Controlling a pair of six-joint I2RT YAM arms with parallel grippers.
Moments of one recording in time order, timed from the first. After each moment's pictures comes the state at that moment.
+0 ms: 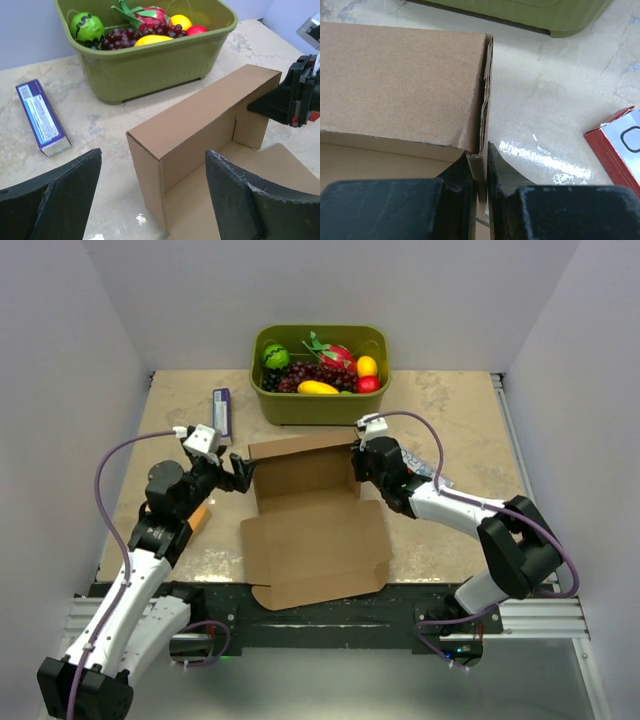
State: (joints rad) left arm -0.23 0.73 0.62 0.01 0.24 -0.07; right arm 0.62 1.53 0.82 0.24 0.23 0.22
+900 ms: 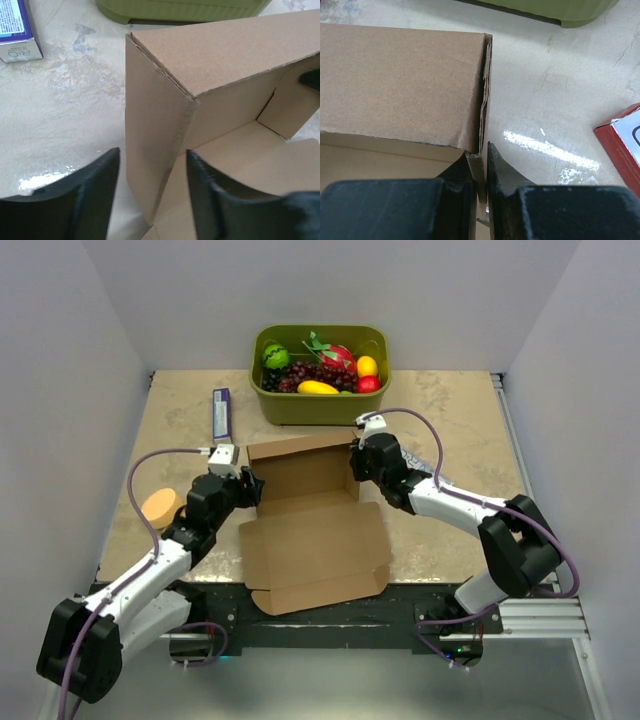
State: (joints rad) left arm -0.40 0.90 0.39 0.19 -0.07 -0.31; right arm 0.62 1.54 0.87 0.15 0.19 0.25
